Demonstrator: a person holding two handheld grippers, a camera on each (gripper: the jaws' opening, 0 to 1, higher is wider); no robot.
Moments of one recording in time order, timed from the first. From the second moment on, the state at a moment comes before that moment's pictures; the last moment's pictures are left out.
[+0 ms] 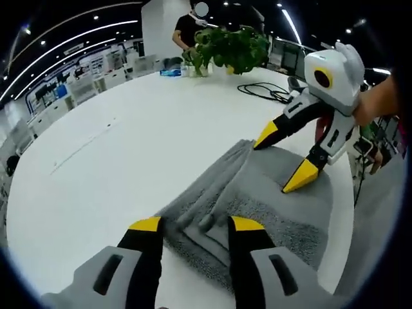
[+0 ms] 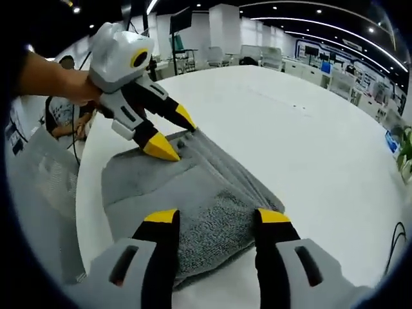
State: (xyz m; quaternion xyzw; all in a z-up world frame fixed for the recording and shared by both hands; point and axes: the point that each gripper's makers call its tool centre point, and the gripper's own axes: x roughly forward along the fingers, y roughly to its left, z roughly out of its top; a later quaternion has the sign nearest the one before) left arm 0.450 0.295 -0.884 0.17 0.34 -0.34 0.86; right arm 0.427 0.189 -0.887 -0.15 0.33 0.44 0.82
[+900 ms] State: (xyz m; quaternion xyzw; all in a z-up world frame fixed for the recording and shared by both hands) left arm 0.447 0.319 -0.842 0.21 0.30 -0.30 0.88; right arm 0.408 0.173 -0.849 -0.14 0.29 0.43 0.84
